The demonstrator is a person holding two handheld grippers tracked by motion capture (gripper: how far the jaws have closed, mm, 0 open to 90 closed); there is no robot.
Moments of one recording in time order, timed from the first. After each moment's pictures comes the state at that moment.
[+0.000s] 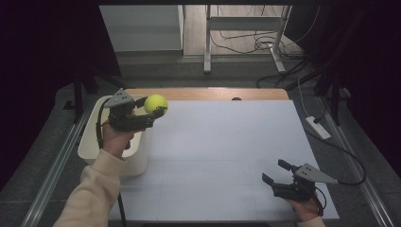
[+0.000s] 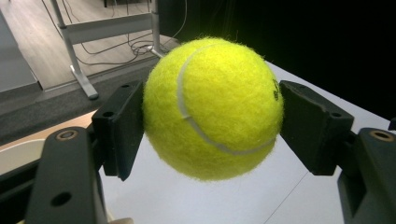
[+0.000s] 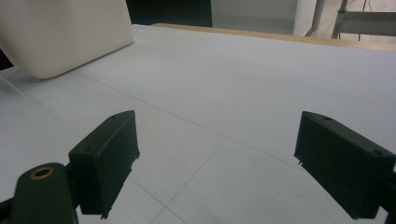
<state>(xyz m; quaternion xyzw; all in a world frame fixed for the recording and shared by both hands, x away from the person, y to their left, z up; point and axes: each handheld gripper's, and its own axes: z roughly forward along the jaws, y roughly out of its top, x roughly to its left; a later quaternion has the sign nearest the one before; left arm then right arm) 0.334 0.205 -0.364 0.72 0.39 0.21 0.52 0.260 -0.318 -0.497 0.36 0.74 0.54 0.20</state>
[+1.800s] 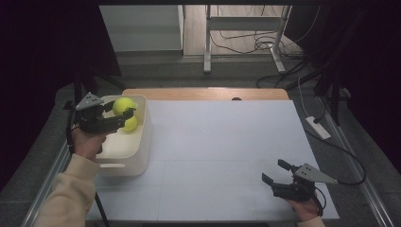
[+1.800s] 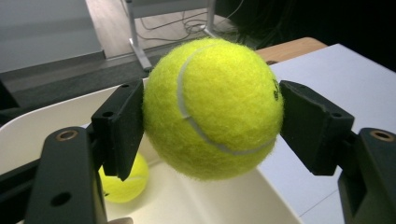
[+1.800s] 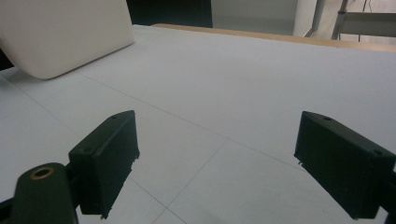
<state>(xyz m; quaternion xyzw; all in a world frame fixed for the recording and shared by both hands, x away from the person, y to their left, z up) 0.325 0.278 -0.379 0.70 0.48 0.25 0.46 0.260 -0.317 -0.497 0.36 0.73 0.54 0.21</state>
